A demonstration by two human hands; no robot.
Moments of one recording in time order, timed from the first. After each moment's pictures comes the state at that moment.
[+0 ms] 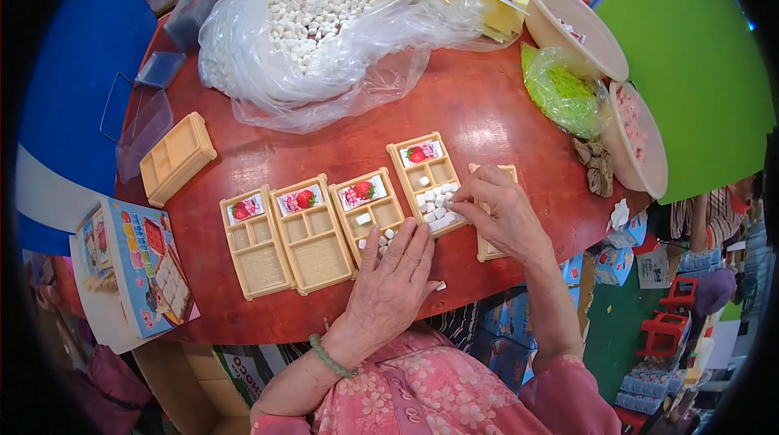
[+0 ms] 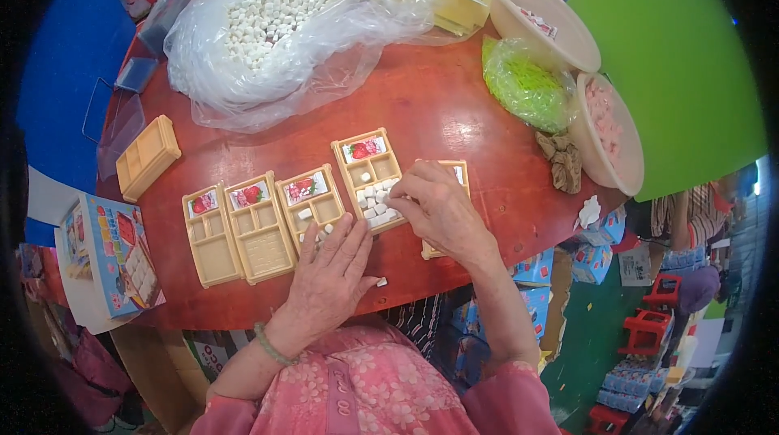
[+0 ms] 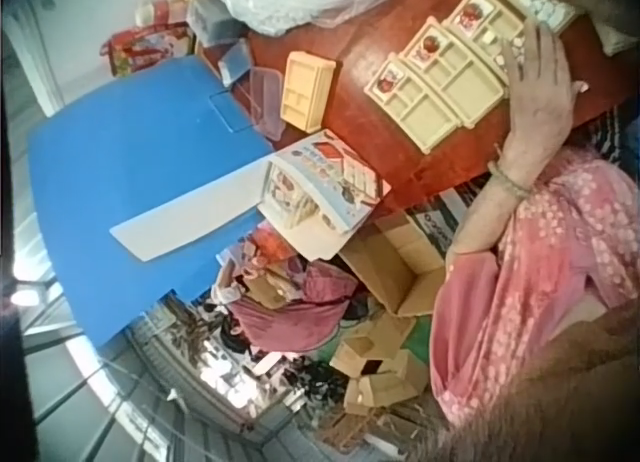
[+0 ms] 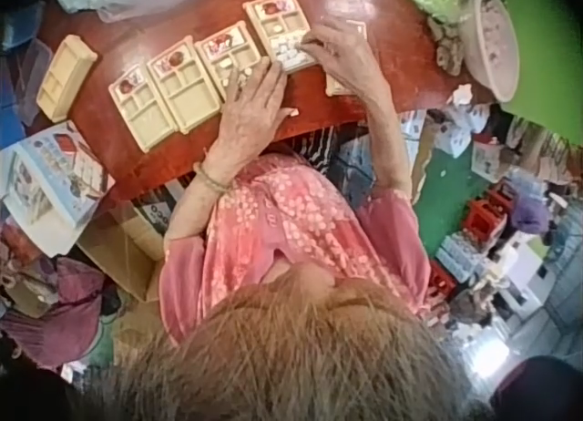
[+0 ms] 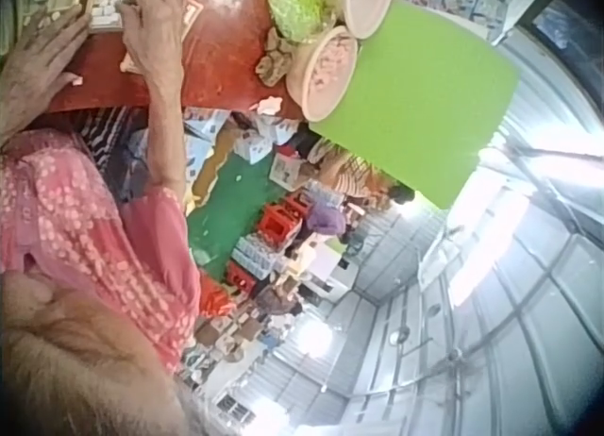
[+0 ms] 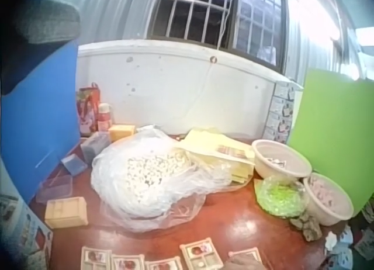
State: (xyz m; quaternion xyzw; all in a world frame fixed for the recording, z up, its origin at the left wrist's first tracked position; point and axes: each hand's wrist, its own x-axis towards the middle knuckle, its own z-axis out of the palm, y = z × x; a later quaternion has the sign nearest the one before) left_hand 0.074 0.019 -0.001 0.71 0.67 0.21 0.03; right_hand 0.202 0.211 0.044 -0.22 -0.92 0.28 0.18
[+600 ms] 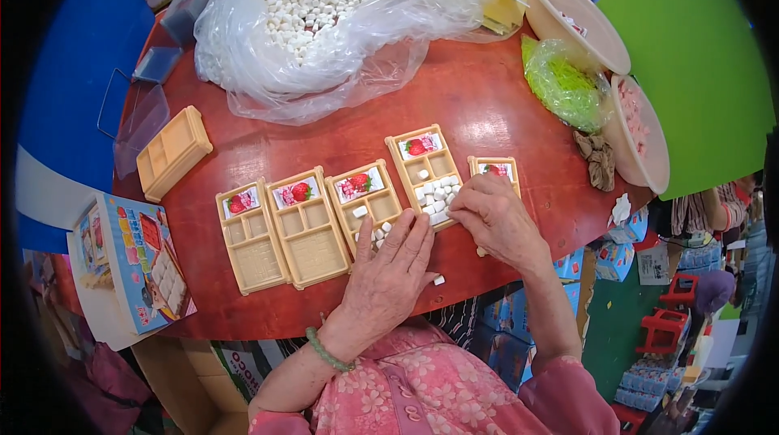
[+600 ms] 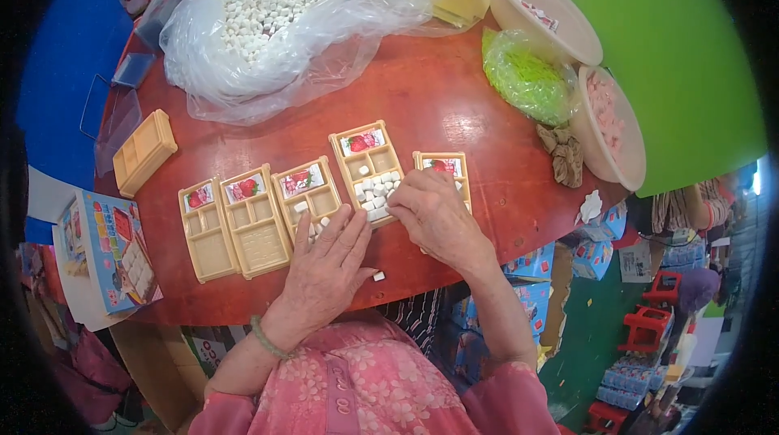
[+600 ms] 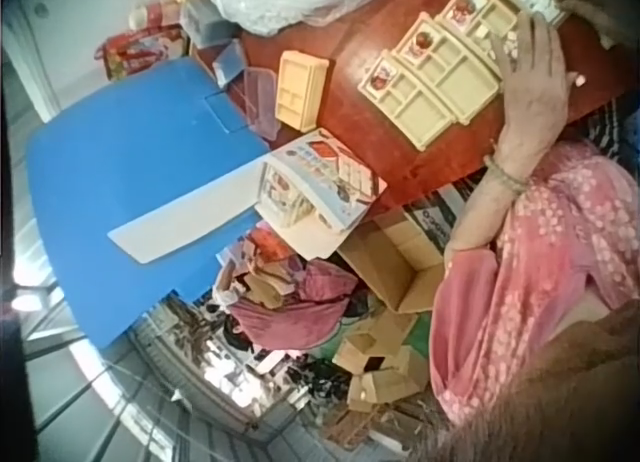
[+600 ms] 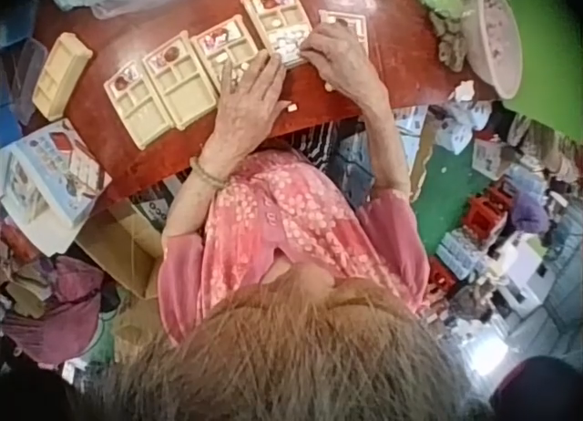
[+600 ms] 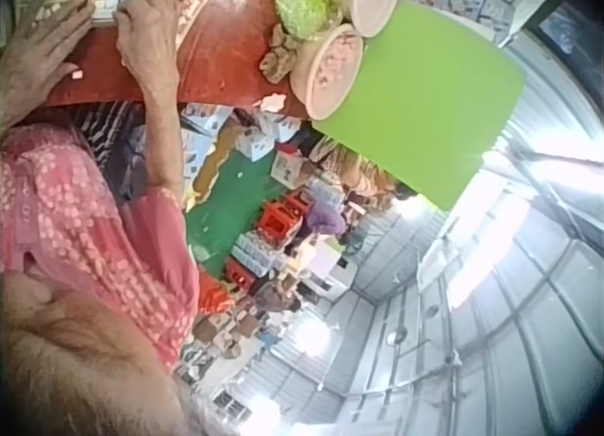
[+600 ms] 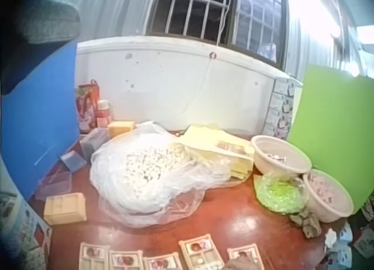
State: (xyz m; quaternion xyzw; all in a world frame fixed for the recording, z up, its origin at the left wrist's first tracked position) left_hand 0.073 0.023 0.000 0.71 0.67 0.21 0.03; right_hand 0.212 0.202 0.038 -0.20 -0.94 0.24 0.15
